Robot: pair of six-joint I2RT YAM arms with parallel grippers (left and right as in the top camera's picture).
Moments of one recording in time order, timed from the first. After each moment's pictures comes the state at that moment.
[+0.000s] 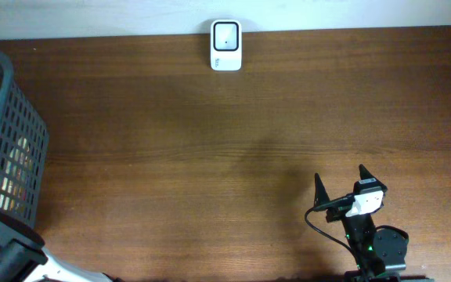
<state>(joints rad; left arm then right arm) 0.86 1.97 1.73 -0.99 -0.07 0.00 0.04 0.01 0.01 -0.07 -0.12 -0.03</state>
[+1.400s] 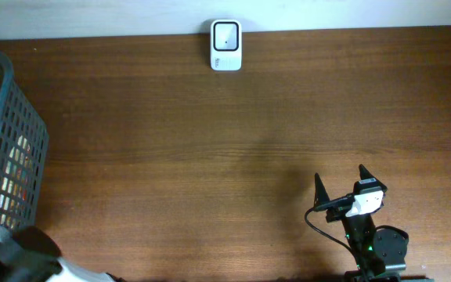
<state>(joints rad) 0.76 1.84 2.25 -1.09 0.26 -0.06 0.04 0.01 0.01 -0.07 -0.12 -0.03</state>
